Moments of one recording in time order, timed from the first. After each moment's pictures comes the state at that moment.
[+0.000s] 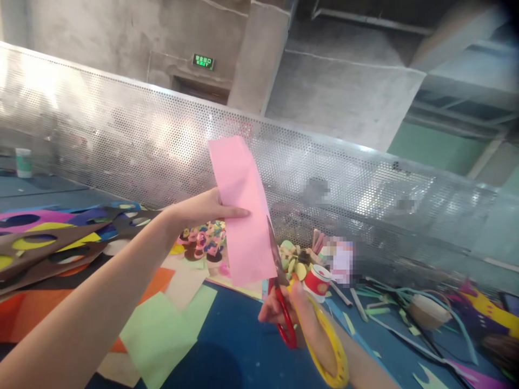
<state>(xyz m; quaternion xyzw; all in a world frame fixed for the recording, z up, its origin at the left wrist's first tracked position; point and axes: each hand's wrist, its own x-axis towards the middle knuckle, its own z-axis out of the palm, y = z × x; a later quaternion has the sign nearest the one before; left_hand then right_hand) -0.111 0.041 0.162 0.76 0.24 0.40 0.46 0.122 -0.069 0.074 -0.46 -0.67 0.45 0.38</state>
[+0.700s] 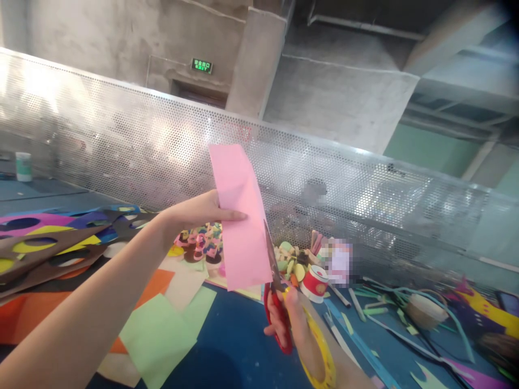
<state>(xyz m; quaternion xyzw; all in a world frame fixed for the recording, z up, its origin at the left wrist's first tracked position) -0.112 0.038 0.164 0.79 0.23 0.38 0.43 0.116 -0.072 0.059 -0.48 -0.66 0.41 0.40</state>
